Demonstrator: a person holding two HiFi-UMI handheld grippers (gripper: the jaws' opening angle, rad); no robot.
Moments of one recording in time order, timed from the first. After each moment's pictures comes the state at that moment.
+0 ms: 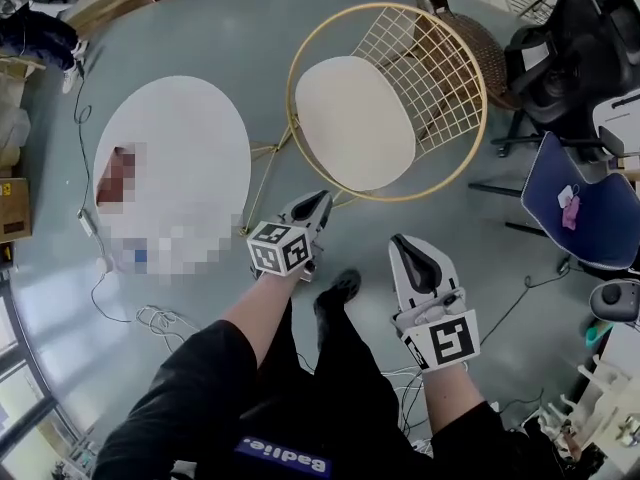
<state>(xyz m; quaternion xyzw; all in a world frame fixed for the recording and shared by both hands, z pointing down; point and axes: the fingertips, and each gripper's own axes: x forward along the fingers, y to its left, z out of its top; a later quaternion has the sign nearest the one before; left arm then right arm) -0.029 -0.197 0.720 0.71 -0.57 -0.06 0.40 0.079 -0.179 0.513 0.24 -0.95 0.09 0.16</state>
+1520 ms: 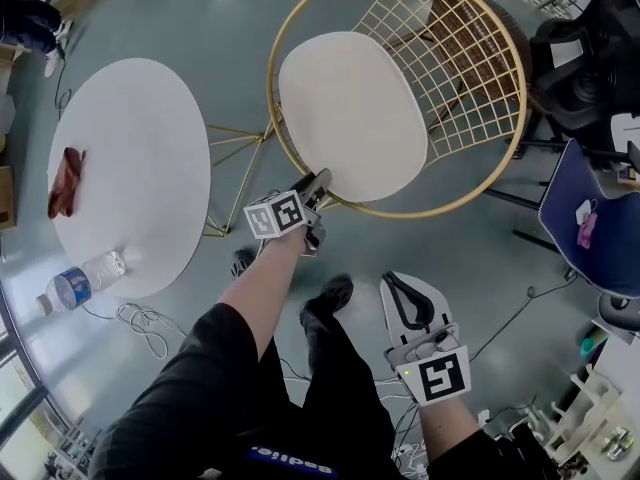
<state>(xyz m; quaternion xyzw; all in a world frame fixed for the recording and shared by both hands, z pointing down) -0.043 -0.269 0.911 0.60 -0.58 -0.16 0.53 0.095 -0.180 0.641 0.20 -0.95 0.11 0.23</state>
